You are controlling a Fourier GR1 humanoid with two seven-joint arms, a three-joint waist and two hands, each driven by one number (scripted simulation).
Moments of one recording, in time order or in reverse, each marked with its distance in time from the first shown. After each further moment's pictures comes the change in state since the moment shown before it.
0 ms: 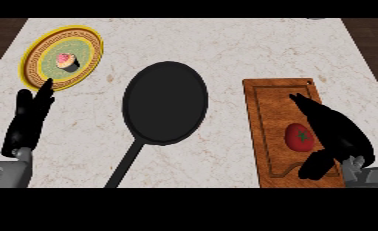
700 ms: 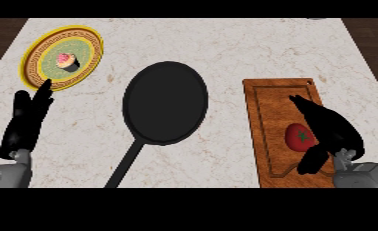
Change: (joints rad) left arm 0.019 -0.051 0.068 -0.055 -0.069 -0.054 0.030; right arm 0.001 0.105 -0.088 0.133 0.145 0.058 -0.120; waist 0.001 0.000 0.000
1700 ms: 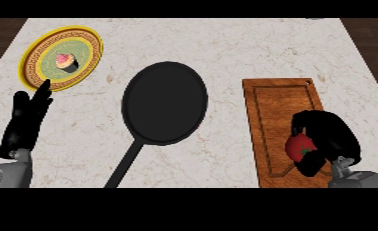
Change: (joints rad) left arm -0.013 -0.041 0.068 0.028 -0.056 -0.048 -0.027; right arm 0.058 0.047 -0.015 0.002 0.239 -0.094 -0.180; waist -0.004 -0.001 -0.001
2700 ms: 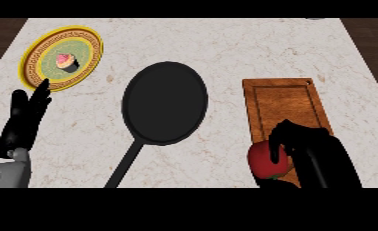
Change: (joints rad) left arm -0.004 -0.006 0.019 -0.009 -0.012 -0.020 0.016; right arm 0.120 0.169 0.206 -0.508 0.174 -0.256 -0.009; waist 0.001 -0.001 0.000
